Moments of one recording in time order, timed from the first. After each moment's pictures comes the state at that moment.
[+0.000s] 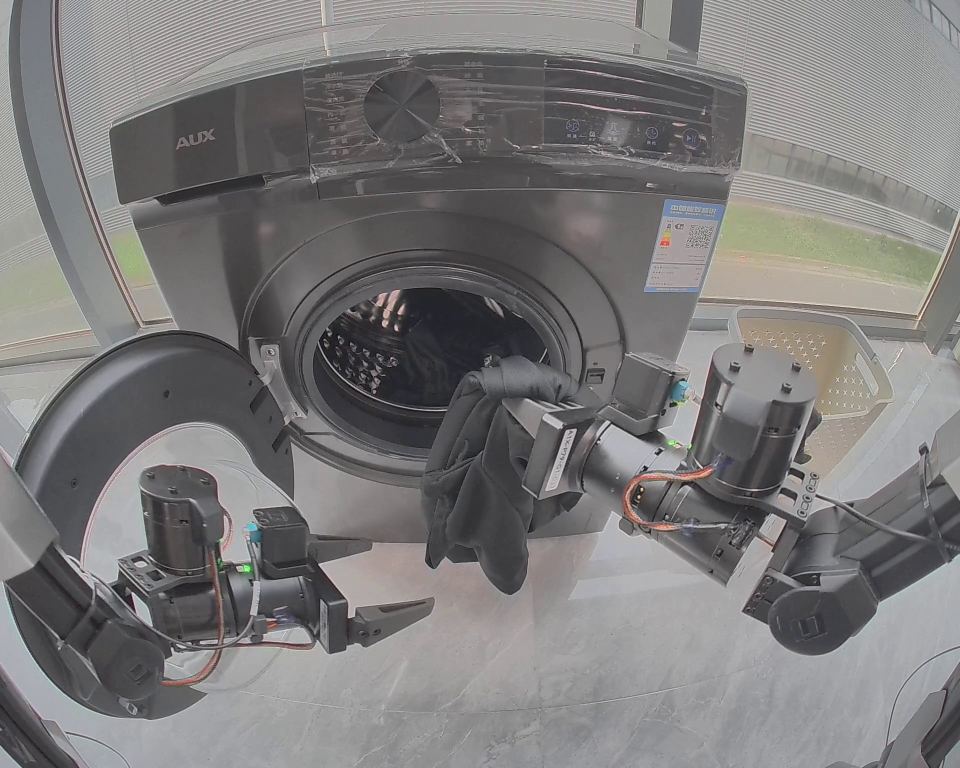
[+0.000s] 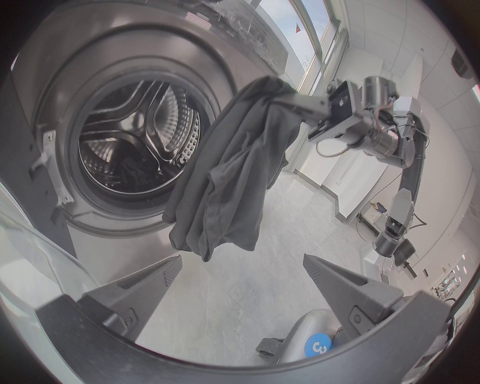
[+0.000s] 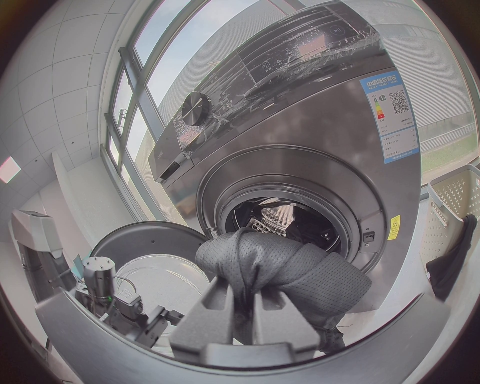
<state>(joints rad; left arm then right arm) -0.42 1.78 -0.35 -1.04 -0.47 0.04 0.81 1.88 -0.85 -1.06 -0.15 0.30</state>
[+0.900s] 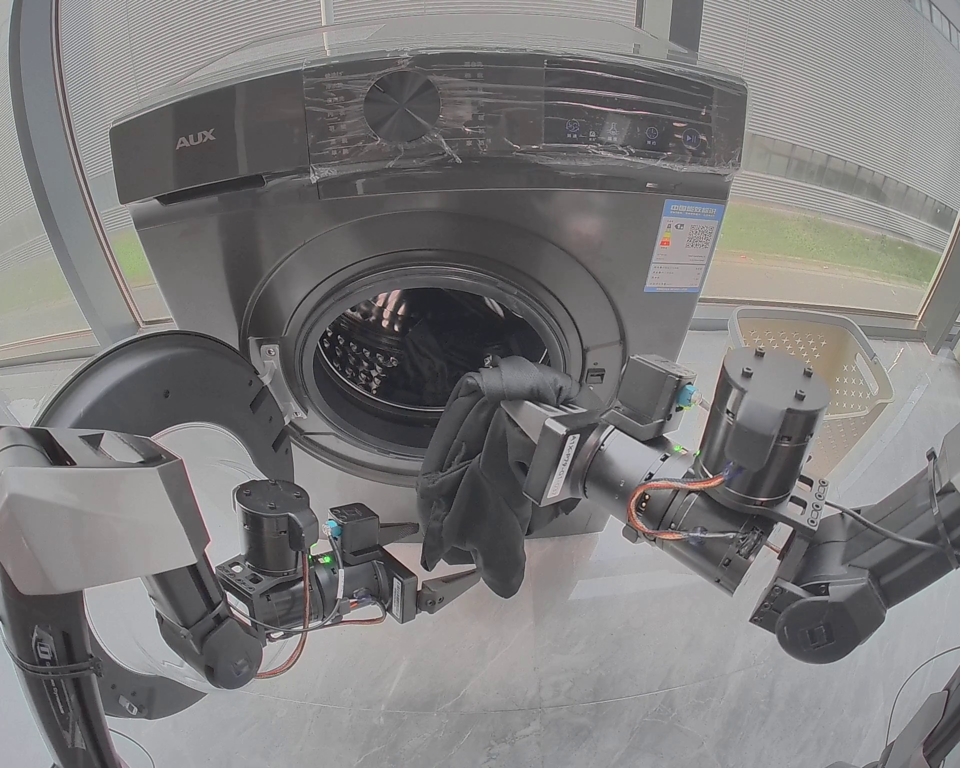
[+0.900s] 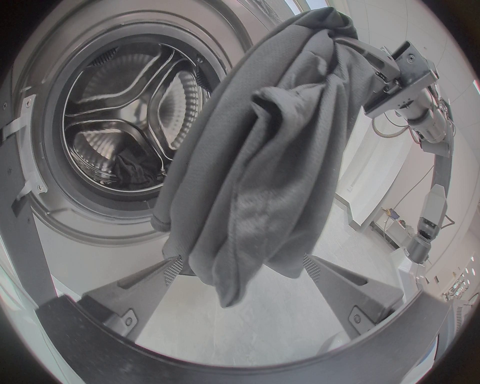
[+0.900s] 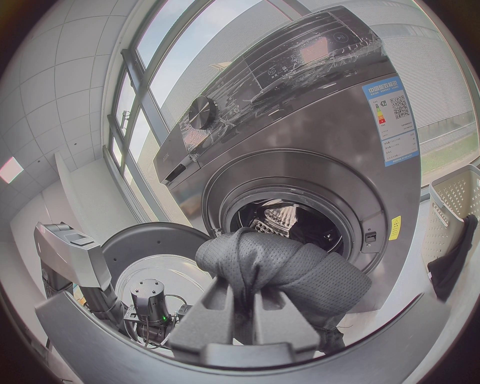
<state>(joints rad) -0.46 2.16 -0.52 -1.34 -0.39 -0.01 0.83 1.86 -0.83 -1.07 -0.16 0.30</state>
